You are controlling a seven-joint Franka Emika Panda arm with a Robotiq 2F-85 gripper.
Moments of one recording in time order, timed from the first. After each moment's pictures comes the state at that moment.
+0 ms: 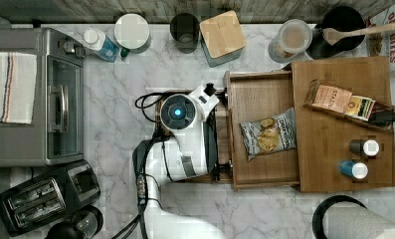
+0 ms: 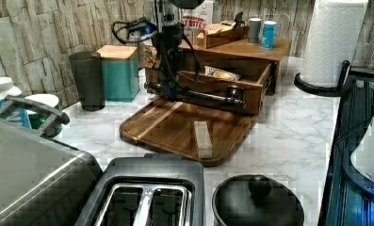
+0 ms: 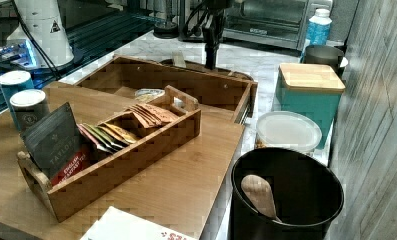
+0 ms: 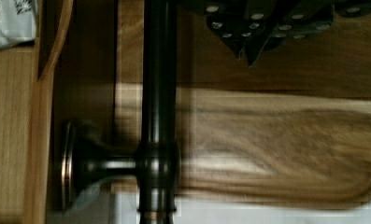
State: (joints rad) arm 0.13 0.20 0.00 -2.25 -0.11 0.83 -0.63
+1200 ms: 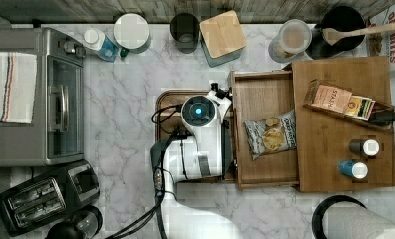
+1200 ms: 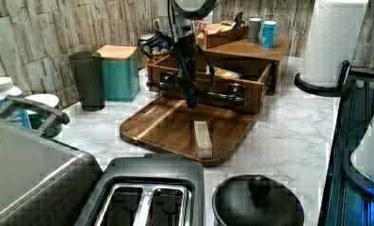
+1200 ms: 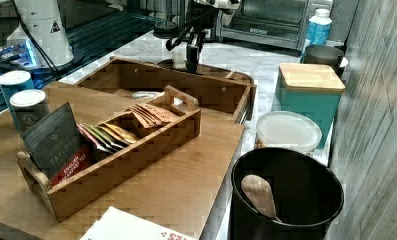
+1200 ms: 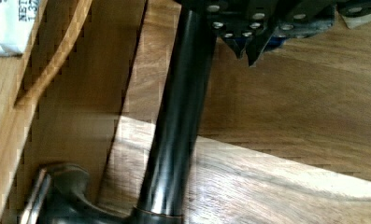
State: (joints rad) arm 0.05 0.22 -0.01 -2.28 -0.11 0.79 -0.92
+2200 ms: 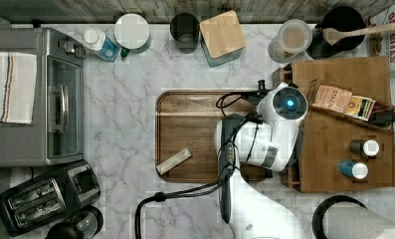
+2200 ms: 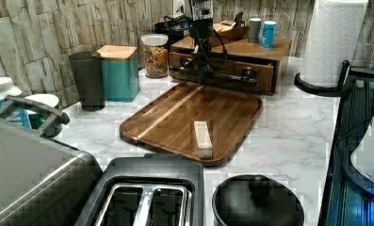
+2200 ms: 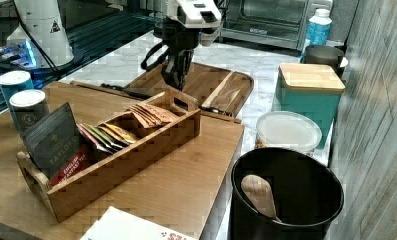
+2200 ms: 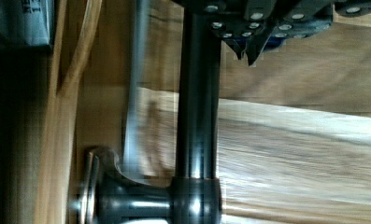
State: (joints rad) arm -0.16 0.29 -0.11 -2.14 0.00 0.78 -1.15
